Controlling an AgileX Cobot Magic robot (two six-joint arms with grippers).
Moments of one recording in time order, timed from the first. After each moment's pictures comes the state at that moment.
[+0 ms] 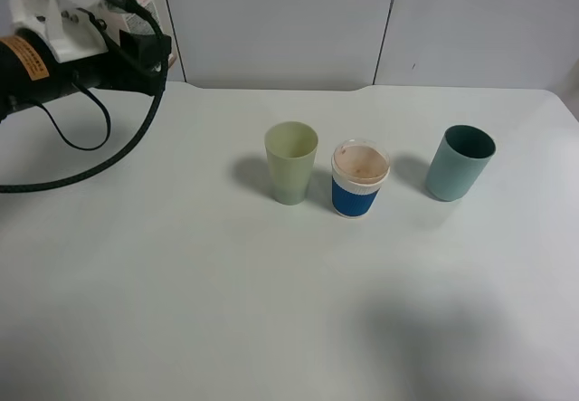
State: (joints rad) left arm -0.24 1.50 -0.57 0.35 -0.74 -0.12; right arm -0.01 0.00 -0.50 0.00 1.07 -0.04
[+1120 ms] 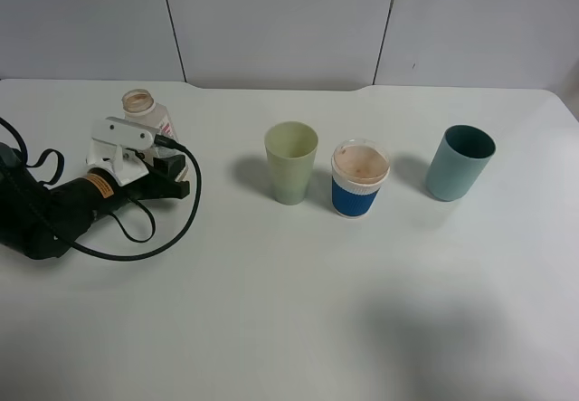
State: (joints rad) left arm -0.22 2.17 -0.50 0.14 -1.25 -0.06; right arm -0.01 0.00 -0.50 0.00 1.07 -0.04
